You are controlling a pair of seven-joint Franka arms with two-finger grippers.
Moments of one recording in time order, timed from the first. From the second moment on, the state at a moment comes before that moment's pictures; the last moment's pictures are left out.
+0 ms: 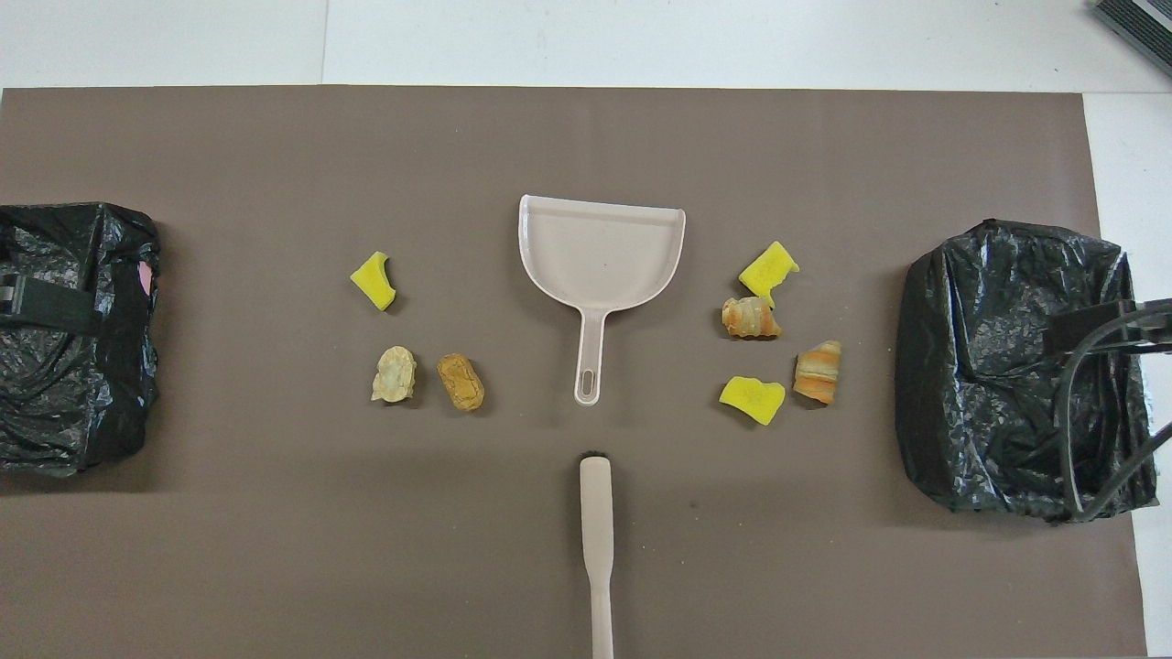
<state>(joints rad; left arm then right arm) -0.06 -0.04 0.03 -1.55 0.00 1.49 0.04 0.00 -0.09 -0.01 -1.57 -0.05 1.47 0.00</state>
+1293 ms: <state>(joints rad) -0.06 -0.04 0.02 -1.55 0.00 1.49 0.04 0.01 -0.10 0.00 -1.60 -0.05 1.46 0.00</state>
